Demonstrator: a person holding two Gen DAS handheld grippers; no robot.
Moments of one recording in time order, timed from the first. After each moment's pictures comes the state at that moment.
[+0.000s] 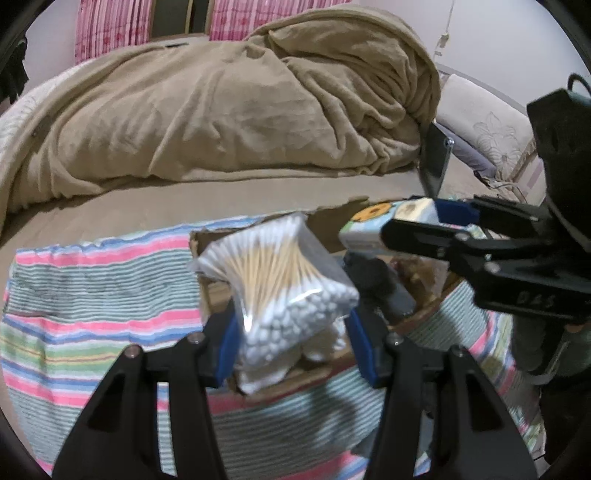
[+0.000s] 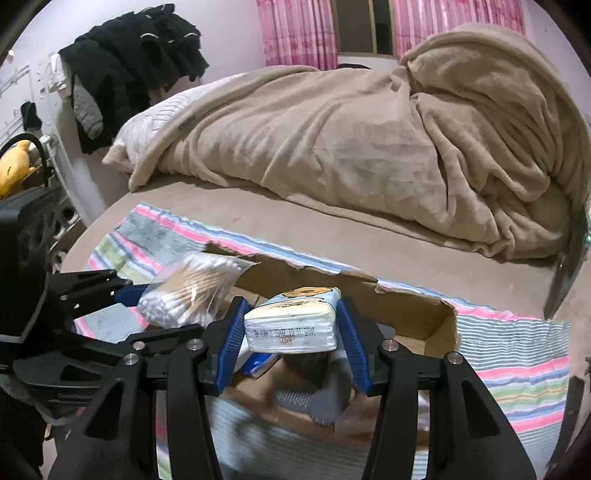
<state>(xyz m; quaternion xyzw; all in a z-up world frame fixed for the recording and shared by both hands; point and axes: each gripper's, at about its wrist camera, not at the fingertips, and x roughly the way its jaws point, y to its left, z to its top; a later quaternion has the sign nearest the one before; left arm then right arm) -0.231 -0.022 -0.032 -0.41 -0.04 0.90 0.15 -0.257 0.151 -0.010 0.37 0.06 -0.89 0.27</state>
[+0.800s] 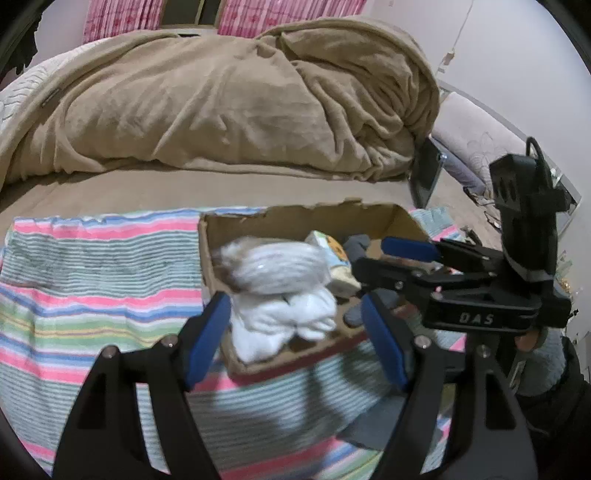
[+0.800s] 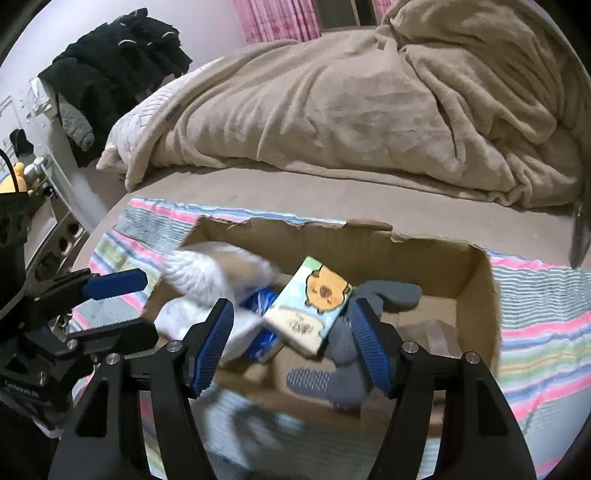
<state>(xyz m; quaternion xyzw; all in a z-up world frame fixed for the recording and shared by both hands) -0.206 -0.038 -0.026 -0.41 -0.09 0.89 0.16 -0.256 0.156 -0.036 0.42 0.01 -0.87 0.28</state>
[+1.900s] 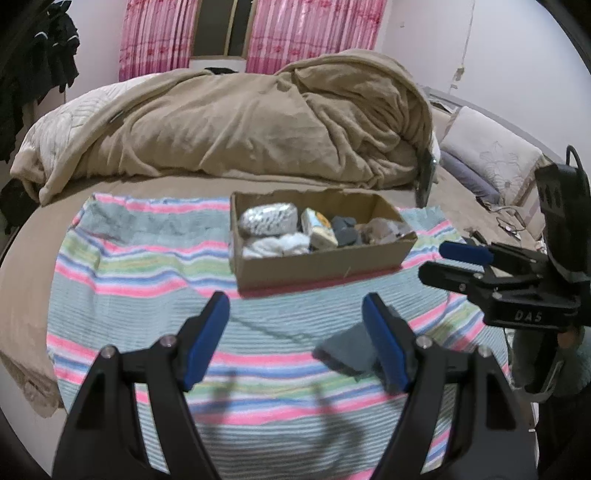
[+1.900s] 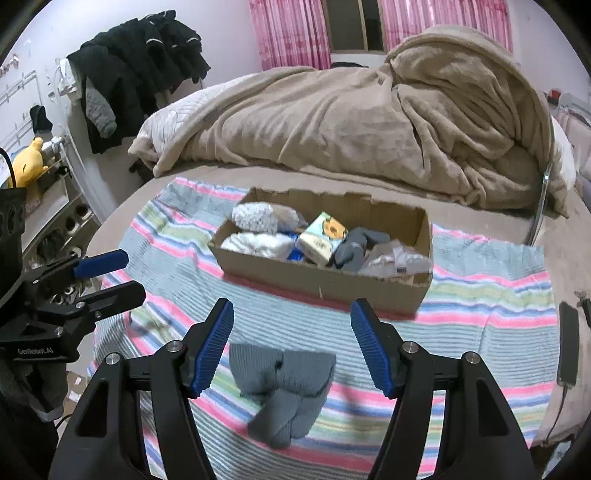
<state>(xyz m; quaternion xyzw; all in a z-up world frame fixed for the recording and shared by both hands) -0.069 -0.023 0.007 -0.36 -0.07 0.93 0.09 -0.127 0.194 0.005 0.38 0.04 -0.88 0.27</state>
